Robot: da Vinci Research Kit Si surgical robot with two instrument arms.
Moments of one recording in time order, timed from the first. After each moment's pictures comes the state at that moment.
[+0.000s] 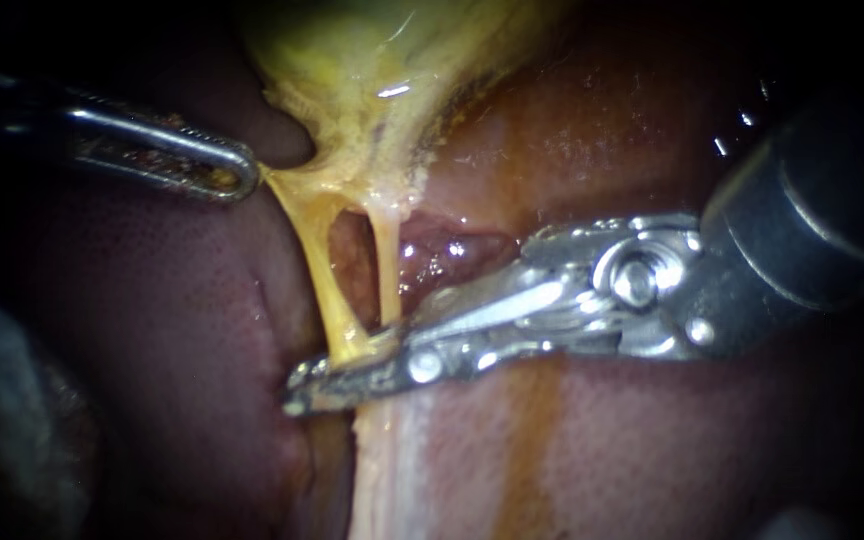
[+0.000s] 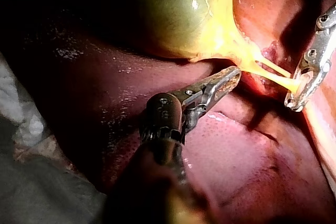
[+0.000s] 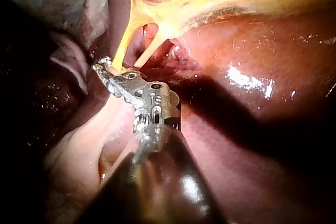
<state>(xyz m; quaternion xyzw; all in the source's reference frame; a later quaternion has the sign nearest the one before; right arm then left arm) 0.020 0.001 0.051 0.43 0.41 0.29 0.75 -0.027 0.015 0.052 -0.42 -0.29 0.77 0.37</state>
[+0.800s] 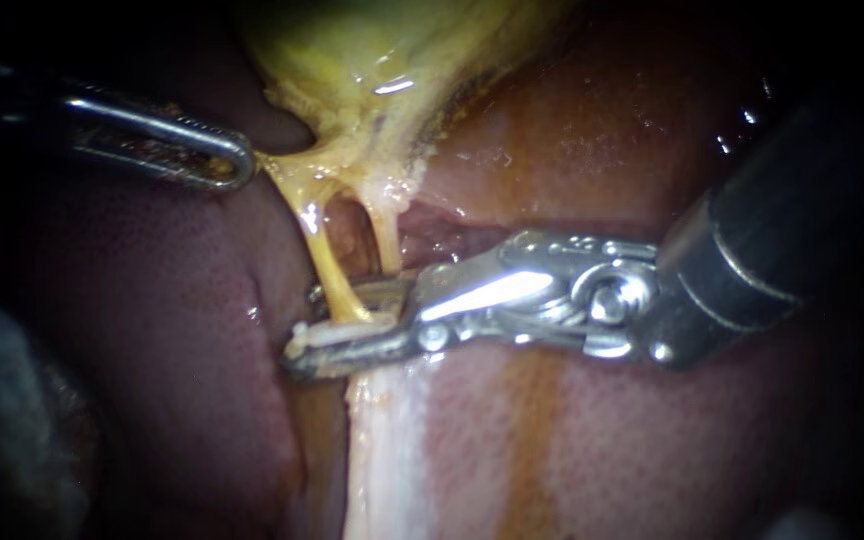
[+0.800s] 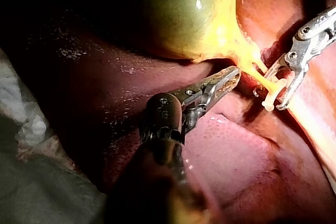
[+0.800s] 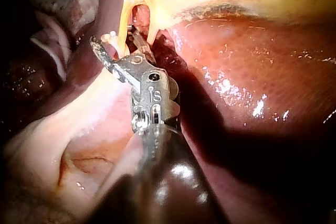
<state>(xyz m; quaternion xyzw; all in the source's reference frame) 0.021 0.001 0.059 0.33 0.50 0.25 0.76 -0.027 0.015 0.052 -0.42 -0.29 0.77 0.37</state>
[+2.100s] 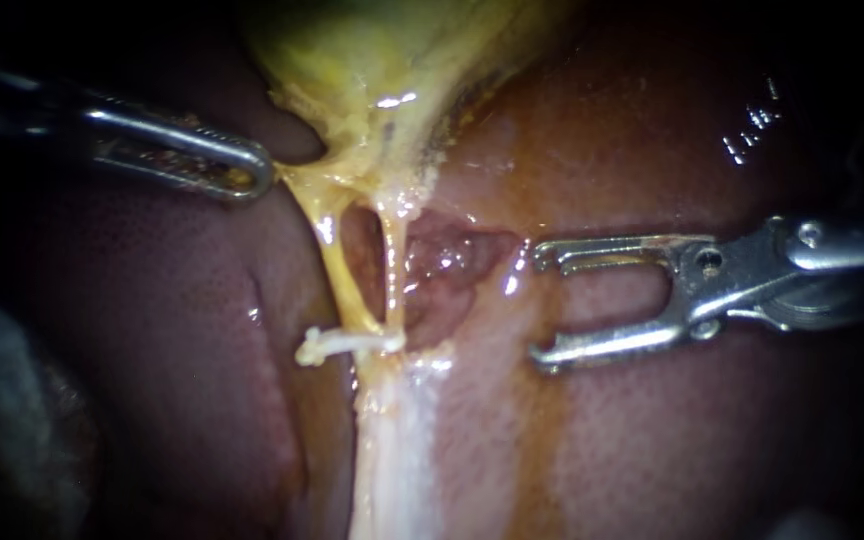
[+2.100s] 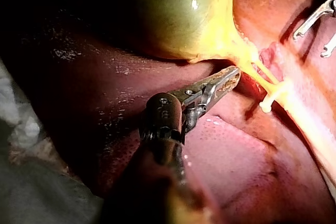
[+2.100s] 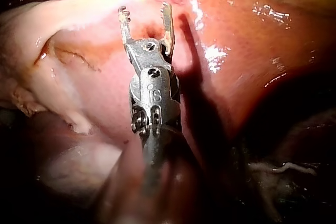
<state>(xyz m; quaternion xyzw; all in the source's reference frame) 0.005 0.002 0.053 0.24 0.54 0.16 0.79 -0.029 0.014 0.054 -0.42 -0.29 0.77 0.37</state>
